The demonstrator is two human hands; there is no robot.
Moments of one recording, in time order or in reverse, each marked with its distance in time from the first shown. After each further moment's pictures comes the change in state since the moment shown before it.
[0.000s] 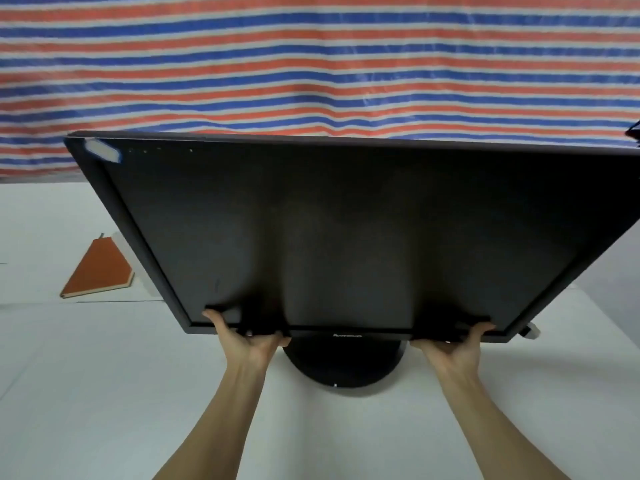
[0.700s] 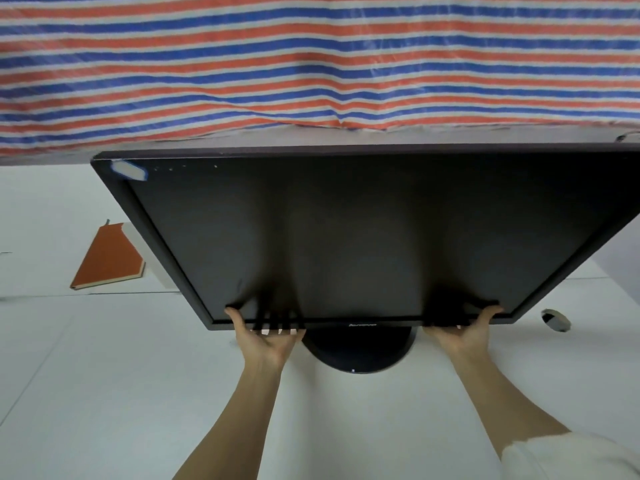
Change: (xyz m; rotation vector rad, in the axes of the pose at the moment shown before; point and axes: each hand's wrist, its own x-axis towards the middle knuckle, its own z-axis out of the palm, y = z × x) left_hand 0.042 0.022 -0.024 0.026 0.012 -0.020; right_hand 0.043 0.024 0.004 -0.113 0.205 -0.026
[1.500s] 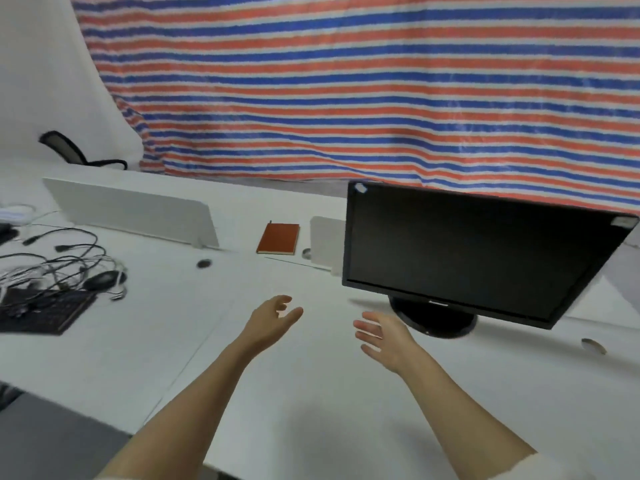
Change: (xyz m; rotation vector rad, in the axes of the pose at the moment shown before) left_hand -0.333 0.178 -0.098 1.851 -0.008 0.675; right_hand -0.349 0.175 0.005 -1.175 -0.374 0.270
